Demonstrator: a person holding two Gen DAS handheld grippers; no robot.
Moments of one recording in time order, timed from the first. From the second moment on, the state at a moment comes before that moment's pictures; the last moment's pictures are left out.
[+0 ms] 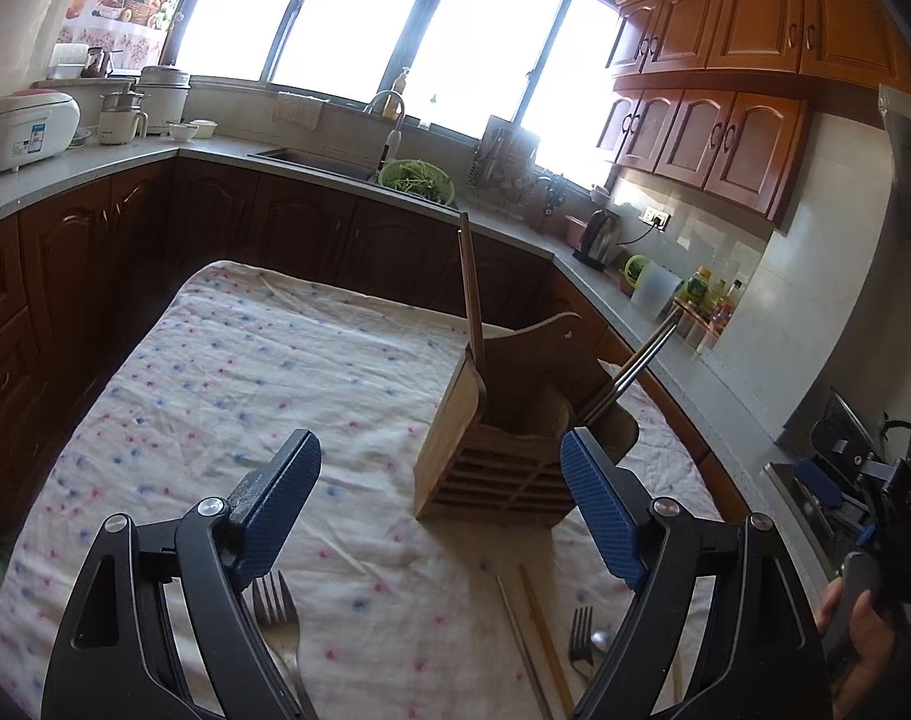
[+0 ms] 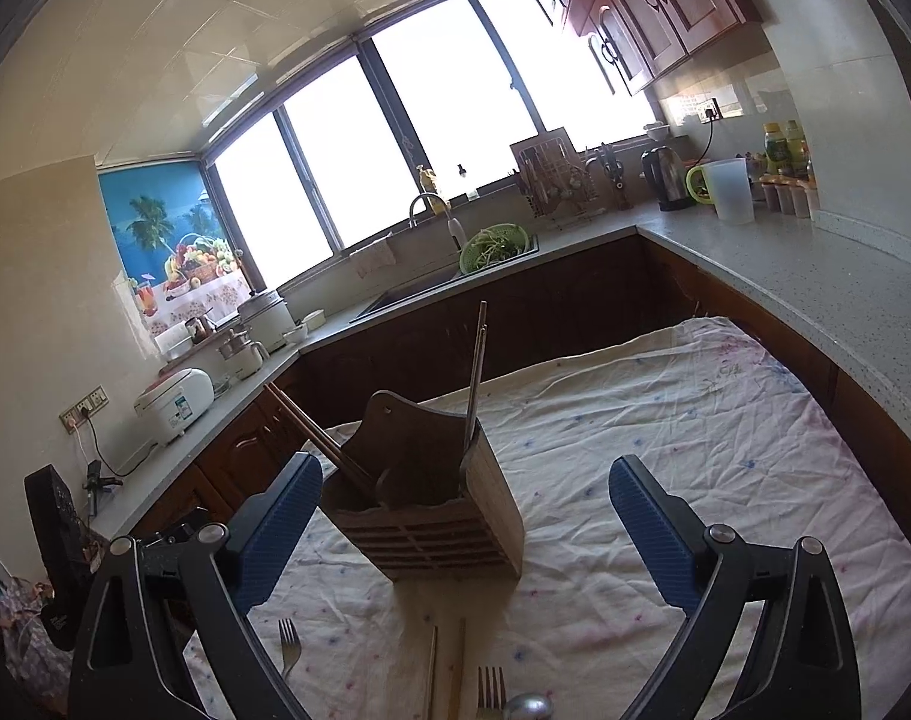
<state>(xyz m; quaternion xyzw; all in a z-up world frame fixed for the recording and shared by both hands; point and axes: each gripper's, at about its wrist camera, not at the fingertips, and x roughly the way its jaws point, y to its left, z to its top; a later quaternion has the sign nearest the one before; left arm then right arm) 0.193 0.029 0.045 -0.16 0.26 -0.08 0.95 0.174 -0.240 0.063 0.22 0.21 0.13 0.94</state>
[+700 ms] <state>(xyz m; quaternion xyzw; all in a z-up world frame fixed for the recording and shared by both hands) 0.156 -0.004 0.000 -0.13 0.34 -0.10 0.93 0.102 -0.261 0.003 0.21 0.27 0.10 0.93</state>
